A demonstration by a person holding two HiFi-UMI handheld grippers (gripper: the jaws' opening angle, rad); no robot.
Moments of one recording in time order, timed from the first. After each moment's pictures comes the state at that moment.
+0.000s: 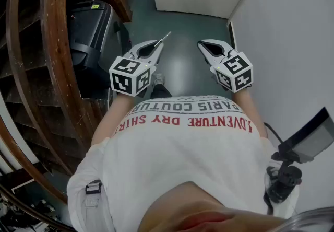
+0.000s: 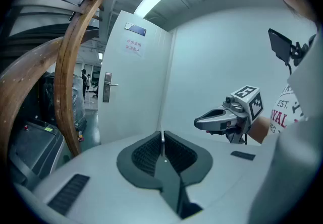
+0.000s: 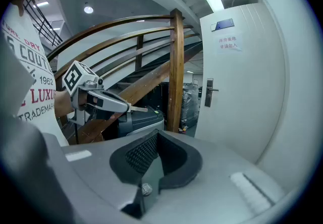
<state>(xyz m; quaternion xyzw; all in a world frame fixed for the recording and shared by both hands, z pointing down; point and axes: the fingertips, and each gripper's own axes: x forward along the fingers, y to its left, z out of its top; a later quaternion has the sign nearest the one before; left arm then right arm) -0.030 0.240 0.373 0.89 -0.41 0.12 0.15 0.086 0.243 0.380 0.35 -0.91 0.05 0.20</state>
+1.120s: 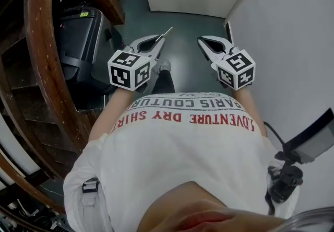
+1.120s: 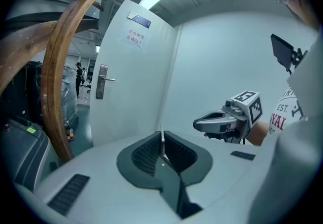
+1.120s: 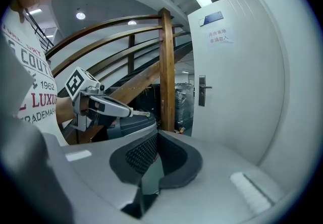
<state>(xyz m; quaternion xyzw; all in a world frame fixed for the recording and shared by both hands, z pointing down) -0.005 0.132 0.397 0.90 -0.38 0.12 0.17 0.106 0.144 0.401 0.37 -0.91 0.08 0.16</state>
